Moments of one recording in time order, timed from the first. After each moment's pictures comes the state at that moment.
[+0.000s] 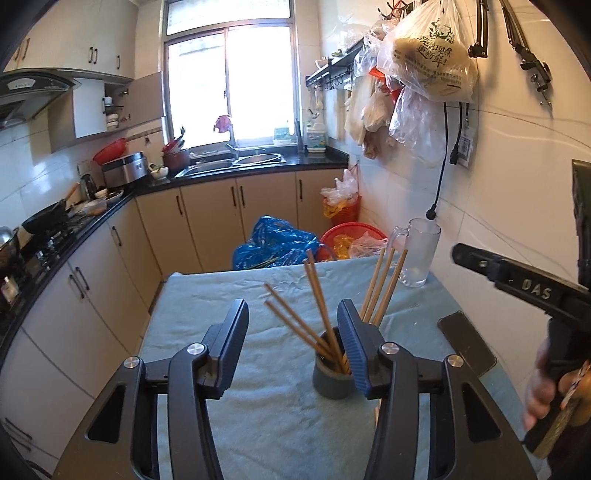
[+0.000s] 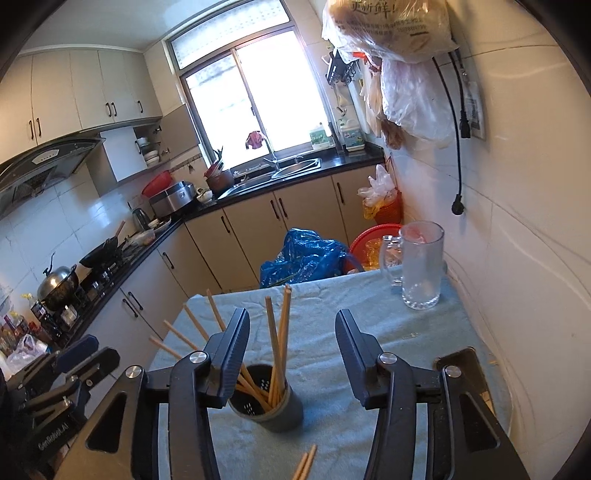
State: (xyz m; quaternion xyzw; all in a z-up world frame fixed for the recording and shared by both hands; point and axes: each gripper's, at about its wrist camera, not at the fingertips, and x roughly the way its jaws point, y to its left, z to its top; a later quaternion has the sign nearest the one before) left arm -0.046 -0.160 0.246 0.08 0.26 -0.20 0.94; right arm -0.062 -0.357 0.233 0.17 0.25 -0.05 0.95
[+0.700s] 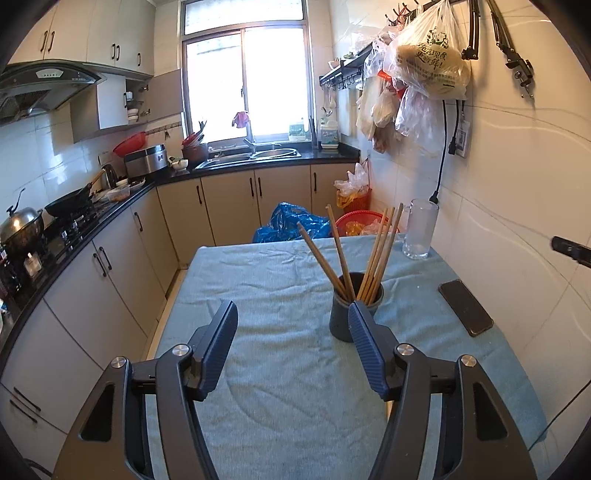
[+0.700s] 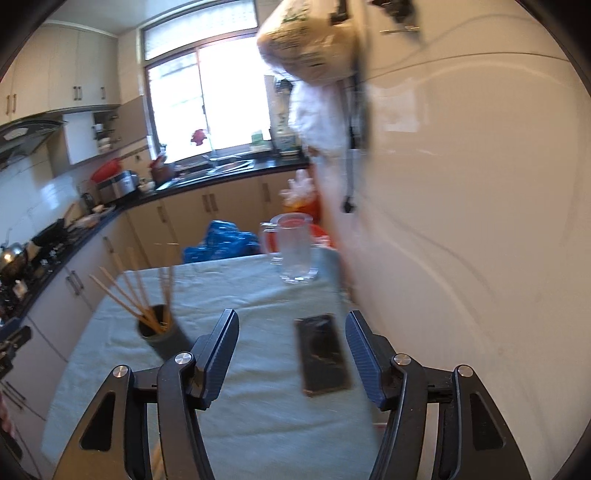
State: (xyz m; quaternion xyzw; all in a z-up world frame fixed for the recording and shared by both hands) left arm -0.131 -0.104 0.231 0.07 0.27 -0.17 0.94; right arm -0.224 -0.434 0.241 0.10 0.27 -0.18 0.94
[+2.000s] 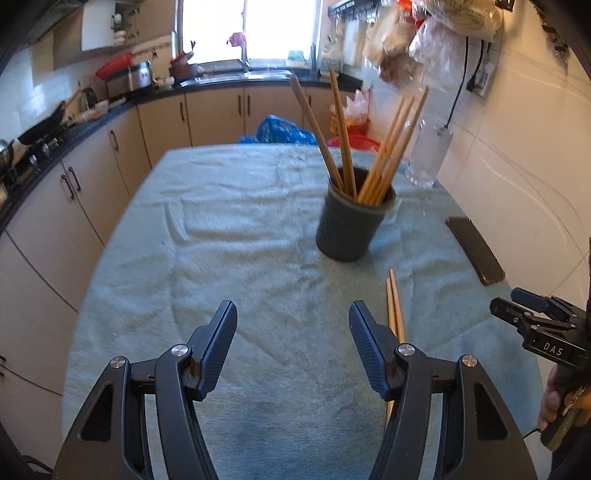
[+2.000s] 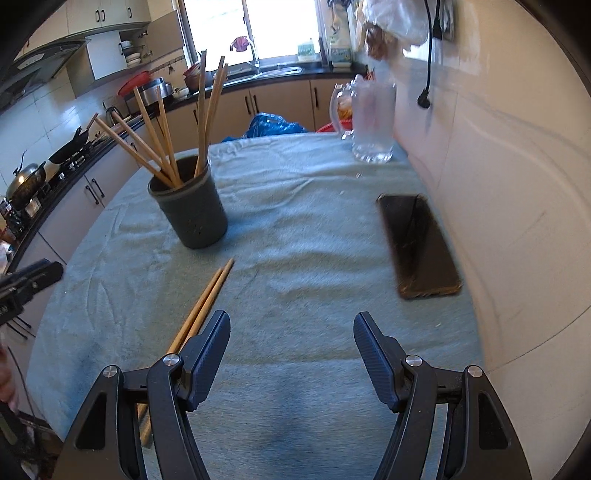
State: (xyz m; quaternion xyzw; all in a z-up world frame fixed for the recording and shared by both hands) left arm -0.084 -0.124 0.113 0.05 0.42 -0.19 0.89; right arm -0.154 -0.357 0.087 0.10 0.42 -0.06 0.90
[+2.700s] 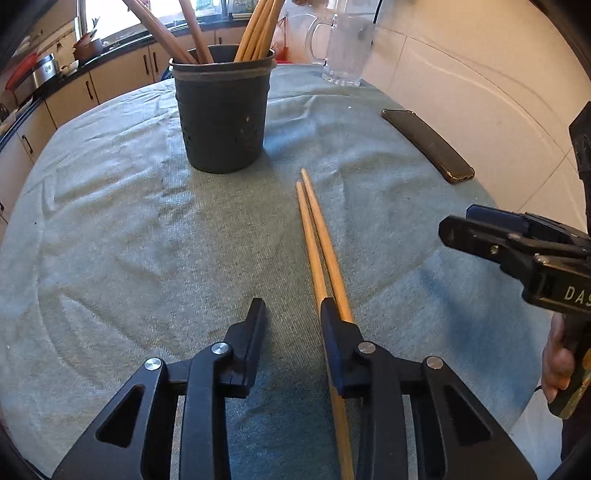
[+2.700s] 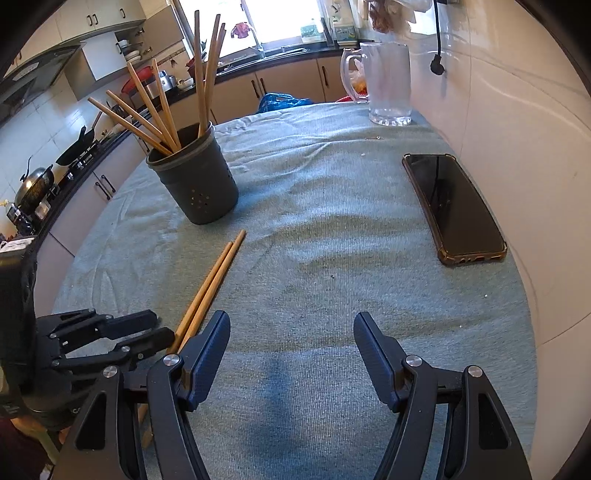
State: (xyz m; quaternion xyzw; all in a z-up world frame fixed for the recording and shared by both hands) left arm -0.094 -0.206 0.025 0.12 0.49 -0.31 0.80; right arm -0.145 -0.351 0.051 0.14 0.44 -0.04 0.89
